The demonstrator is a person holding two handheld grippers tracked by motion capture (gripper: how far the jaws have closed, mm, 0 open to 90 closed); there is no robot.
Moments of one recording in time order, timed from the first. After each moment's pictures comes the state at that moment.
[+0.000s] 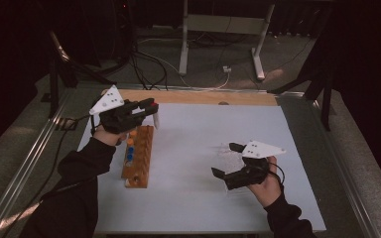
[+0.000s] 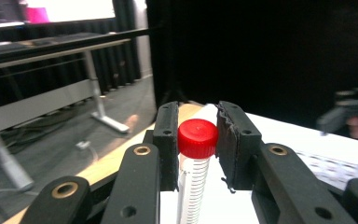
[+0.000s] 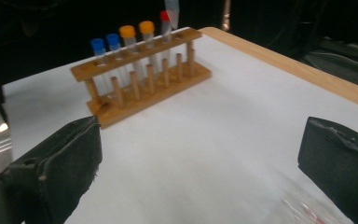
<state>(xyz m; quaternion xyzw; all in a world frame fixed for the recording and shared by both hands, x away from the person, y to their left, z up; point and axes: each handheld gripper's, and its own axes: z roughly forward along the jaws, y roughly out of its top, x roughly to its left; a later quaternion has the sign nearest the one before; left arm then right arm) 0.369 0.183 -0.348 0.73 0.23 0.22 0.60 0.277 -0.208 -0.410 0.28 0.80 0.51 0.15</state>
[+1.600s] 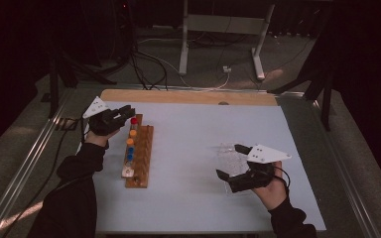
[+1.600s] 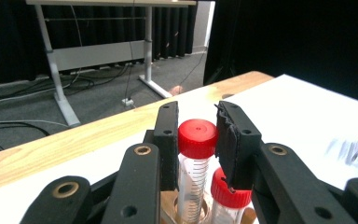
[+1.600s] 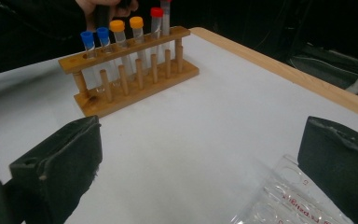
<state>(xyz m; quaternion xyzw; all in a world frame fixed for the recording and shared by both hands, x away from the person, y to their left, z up) 0.415 0.243 -0.448 0.71 0.36 0.22 0.56 0.270 -0.217 -0.412 0.28 0.80 0.51 0.17</state>
